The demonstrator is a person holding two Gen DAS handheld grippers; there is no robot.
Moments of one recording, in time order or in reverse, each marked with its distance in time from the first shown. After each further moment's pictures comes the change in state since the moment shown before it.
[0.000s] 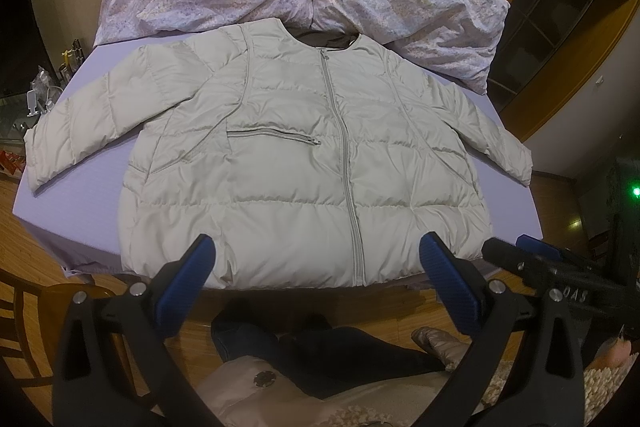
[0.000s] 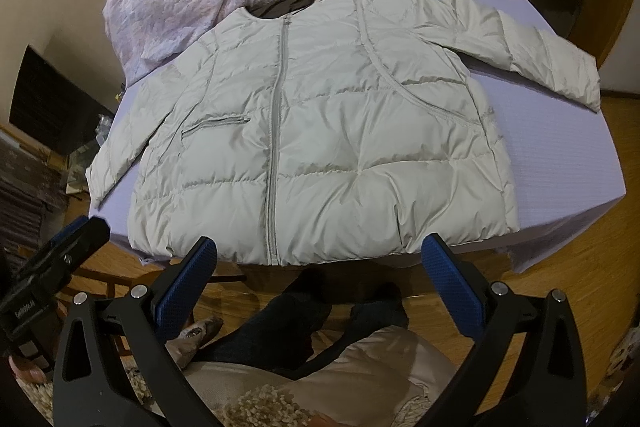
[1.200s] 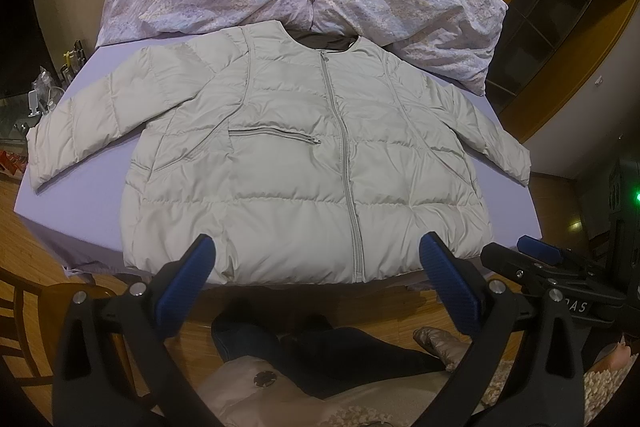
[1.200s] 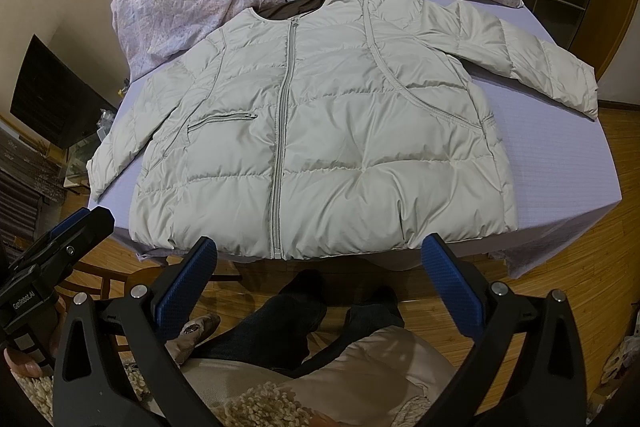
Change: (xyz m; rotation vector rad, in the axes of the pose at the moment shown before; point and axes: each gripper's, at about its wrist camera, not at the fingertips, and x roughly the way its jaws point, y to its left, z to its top) left arm 0.000 0.000 0.000 0.000 -0.006 0.000; right arm -0.007 0.013 -0.012 -0.045 -0.007 -0.020
